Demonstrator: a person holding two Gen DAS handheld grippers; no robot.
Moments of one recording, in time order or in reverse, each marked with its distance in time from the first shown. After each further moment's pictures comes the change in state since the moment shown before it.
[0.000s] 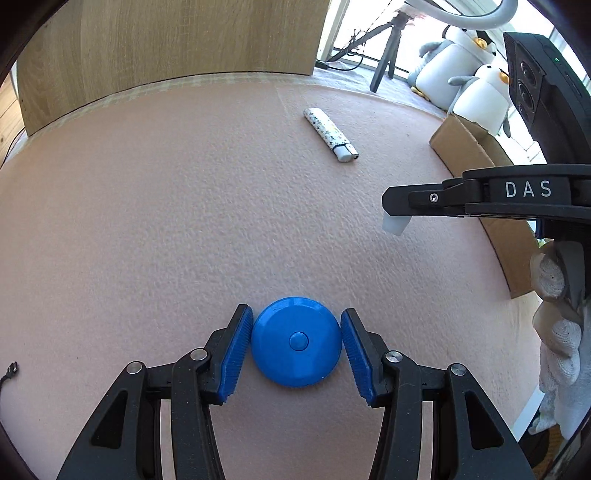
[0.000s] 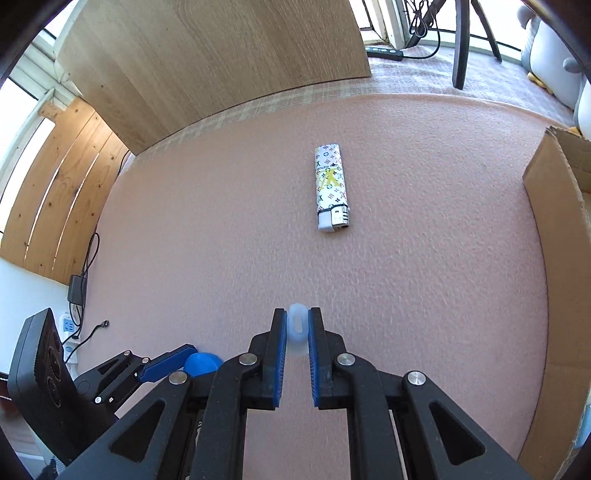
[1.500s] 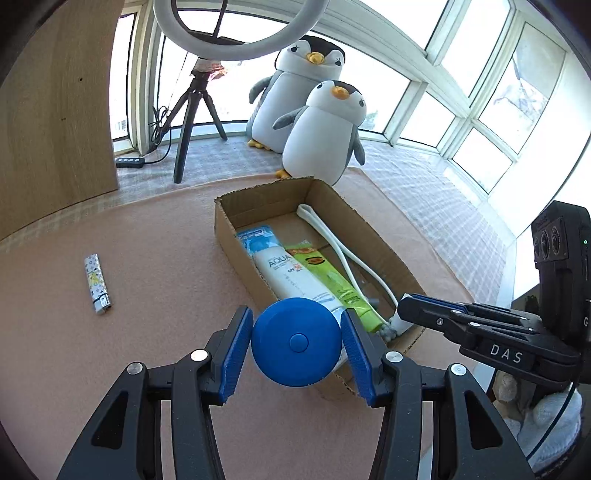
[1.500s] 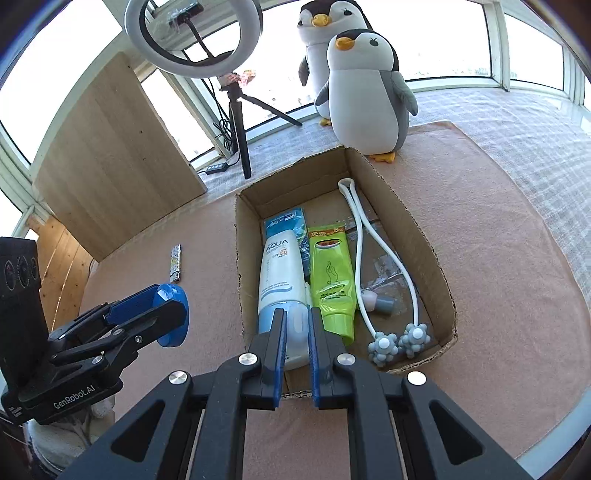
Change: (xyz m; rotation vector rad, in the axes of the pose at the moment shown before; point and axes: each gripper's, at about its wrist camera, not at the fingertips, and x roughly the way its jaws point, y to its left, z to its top) left arm -0.037 -0.234 0.087 0.228 -0.156 -0.235; right arm -0.191 -0.172 -0.098 0.261 -0.351 -0.148
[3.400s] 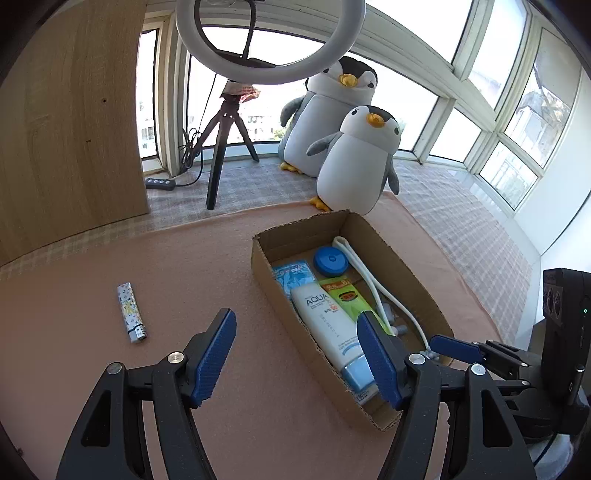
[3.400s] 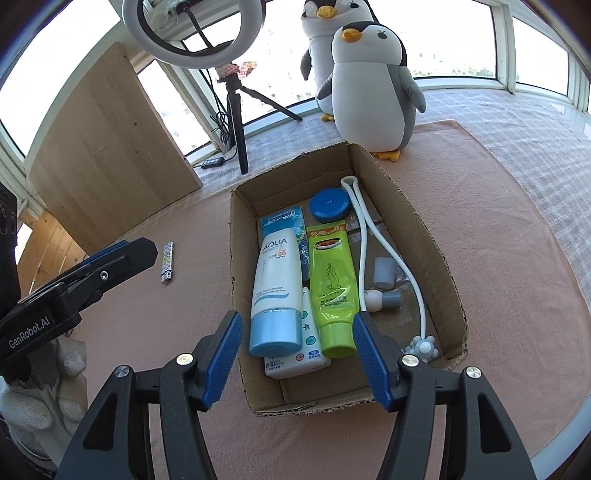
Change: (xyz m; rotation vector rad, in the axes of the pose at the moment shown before) left arm -0.009 0.023 0.027 -0.043 -0.053 0.124; right arm 0.019 0.010 0.002 -0.023 0.020 -0.010
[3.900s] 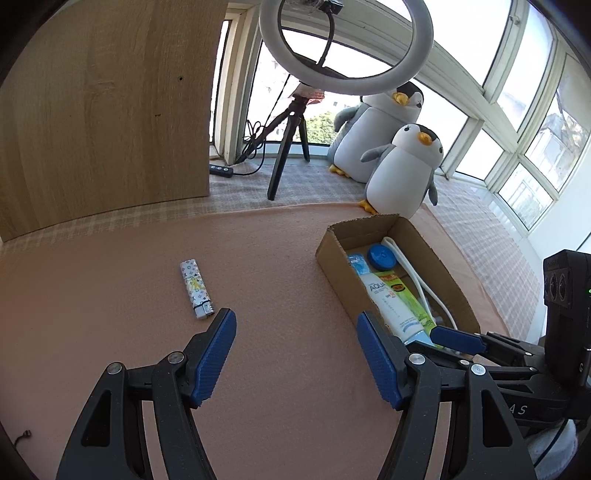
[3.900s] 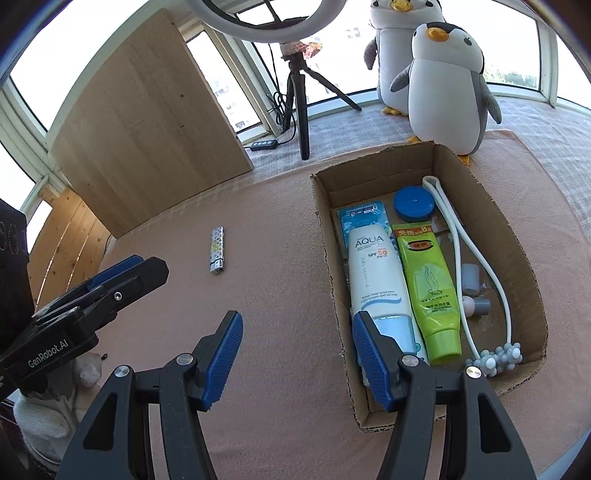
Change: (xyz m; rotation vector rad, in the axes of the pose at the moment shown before) left arm -0.036 0.079 -0.022 -0.099 -0.012 0.051; right arm 0.021 0.072 0.001 -0.071 0.046 0.079
